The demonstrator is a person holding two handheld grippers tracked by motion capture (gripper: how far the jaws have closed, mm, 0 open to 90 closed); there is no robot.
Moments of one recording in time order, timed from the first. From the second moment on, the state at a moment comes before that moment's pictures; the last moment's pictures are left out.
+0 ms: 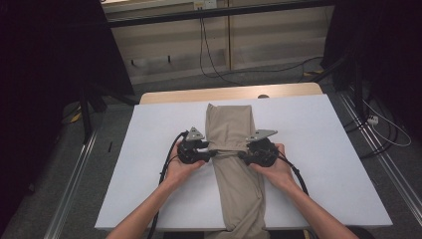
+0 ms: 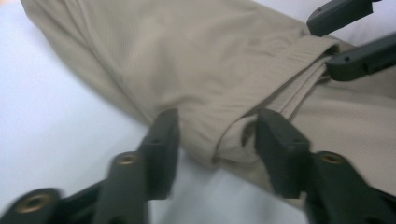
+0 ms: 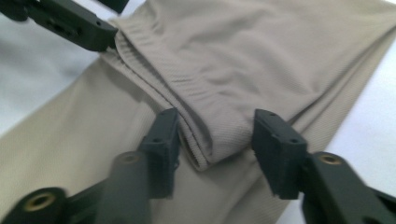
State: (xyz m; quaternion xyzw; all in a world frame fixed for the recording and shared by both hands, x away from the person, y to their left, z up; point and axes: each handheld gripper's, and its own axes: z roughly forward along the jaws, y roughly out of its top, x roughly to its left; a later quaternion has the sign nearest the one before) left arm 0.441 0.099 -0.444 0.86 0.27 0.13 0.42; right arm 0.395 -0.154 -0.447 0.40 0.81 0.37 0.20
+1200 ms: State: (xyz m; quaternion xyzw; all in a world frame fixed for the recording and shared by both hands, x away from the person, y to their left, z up) left arm 0.318 0.098 -0.420 0.87 0.17 0.02 0.45; right arm 0.273 -0.186 -0.426 0.36 0.82 0.43 0.12
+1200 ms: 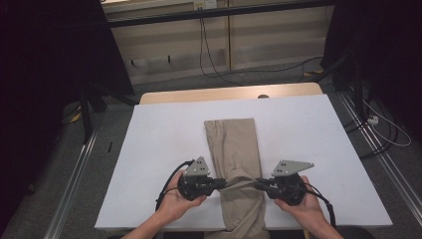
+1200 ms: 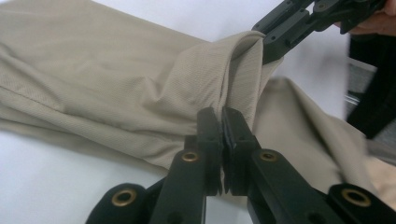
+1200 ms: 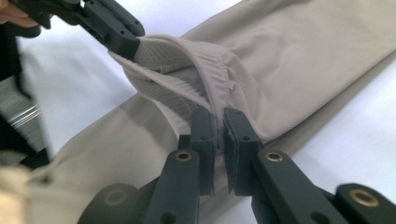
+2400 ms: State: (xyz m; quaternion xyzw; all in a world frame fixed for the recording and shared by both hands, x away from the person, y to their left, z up) left arm 0.371 0.123 -0.429 0.84 0.29 0.09 0.45; right arm 0.303 -0.200 -0.422 0.38 0.81 0.44 0.12
